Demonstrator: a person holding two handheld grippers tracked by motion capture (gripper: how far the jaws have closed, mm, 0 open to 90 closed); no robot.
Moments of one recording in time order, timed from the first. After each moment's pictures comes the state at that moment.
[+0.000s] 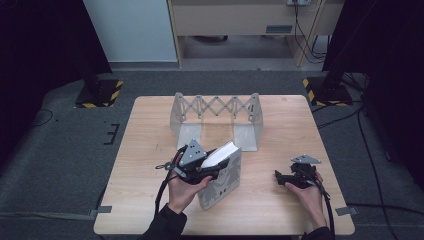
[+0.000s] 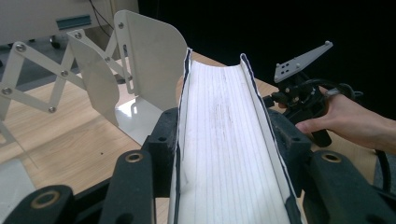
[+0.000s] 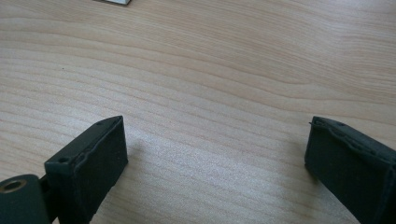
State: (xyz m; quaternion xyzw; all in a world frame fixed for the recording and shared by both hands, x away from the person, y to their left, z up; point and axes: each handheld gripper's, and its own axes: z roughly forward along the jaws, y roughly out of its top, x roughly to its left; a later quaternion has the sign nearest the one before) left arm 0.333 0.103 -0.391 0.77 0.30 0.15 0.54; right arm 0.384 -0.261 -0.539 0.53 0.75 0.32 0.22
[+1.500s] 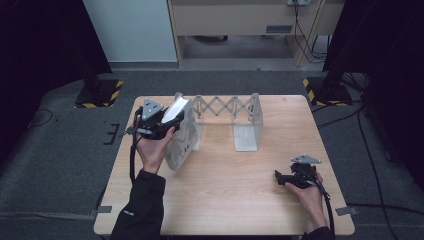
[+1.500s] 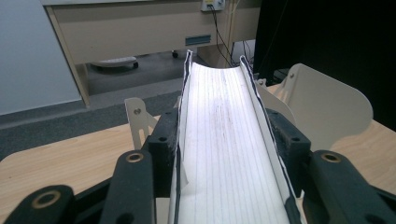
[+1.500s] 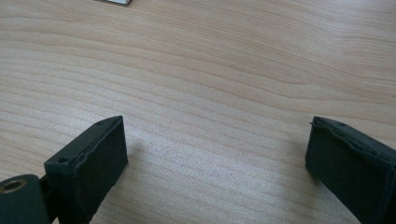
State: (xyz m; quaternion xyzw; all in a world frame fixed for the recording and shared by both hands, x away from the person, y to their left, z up) left arm 0.416 0.190 -0.341 0.69 0.44 0.29 0.49; right arm 0.384 -0.261 -0.539 0.53 0.75 0.32 0.22
